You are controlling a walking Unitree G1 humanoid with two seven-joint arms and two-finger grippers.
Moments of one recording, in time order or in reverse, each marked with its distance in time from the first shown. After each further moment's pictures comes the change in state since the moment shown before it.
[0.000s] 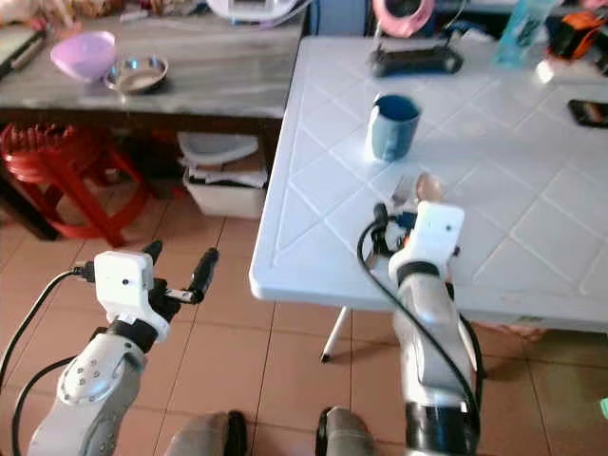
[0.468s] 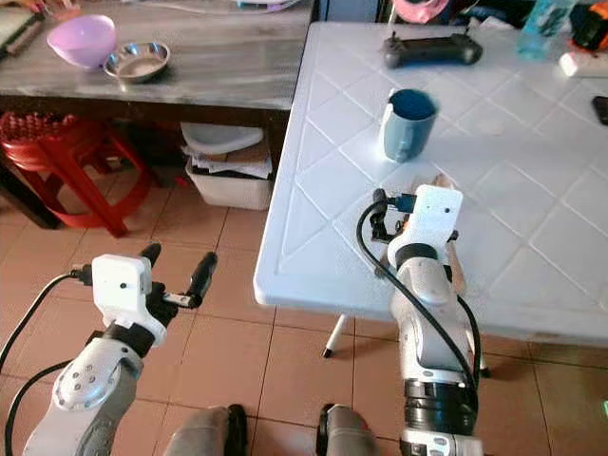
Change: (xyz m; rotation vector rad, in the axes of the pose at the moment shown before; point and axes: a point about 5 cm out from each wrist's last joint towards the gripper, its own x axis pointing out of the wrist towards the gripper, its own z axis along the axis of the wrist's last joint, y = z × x) left arm -0.005 -0.001 0.000 0.005 0.016 -0.004; right arm 0.010 0.002 0.009 0.001 -0.002 -0.006
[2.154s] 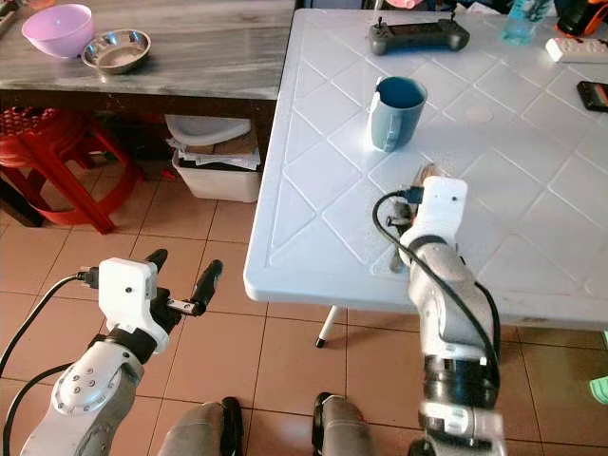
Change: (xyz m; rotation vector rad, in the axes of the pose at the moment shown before) left arm -0.003 -0.005 -0.001 0.011 0.035 -0.045; right arm 0.012 -0.011 -0.003 0.001 0.214 0.023
